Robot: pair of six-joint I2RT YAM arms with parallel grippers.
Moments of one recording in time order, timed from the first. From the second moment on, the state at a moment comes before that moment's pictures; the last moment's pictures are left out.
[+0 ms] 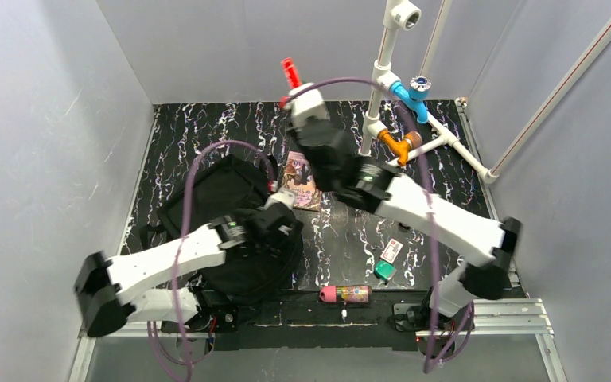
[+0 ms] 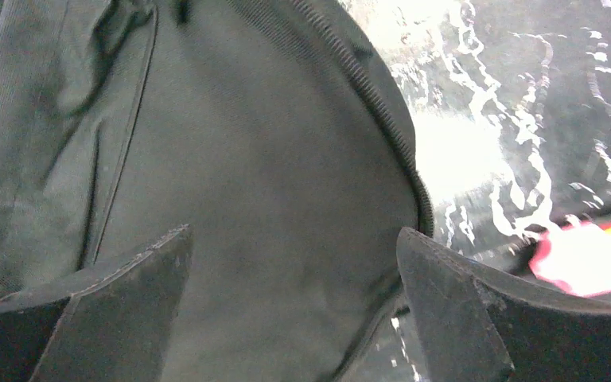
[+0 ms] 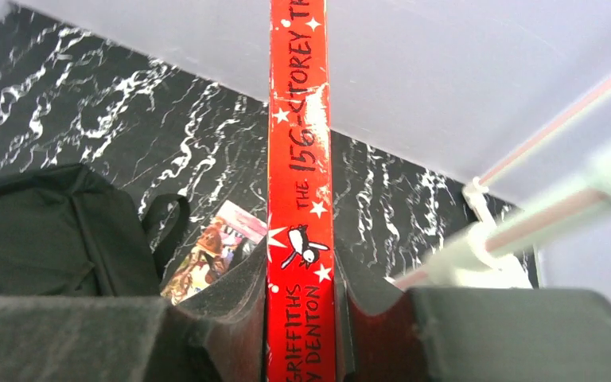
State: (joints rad) left arm -0.97 1.08 0.88 -0.77 -0.32 -0.46; right arm 1.12 1.62 1.73 -0.35 0.86 -0.14
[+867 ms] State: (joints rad) left arm -1.34 1.62 1.05 -0.99 -0.75 -0.63; right arm 1.08 1.34 1.44 -0.47 0.78 0.05
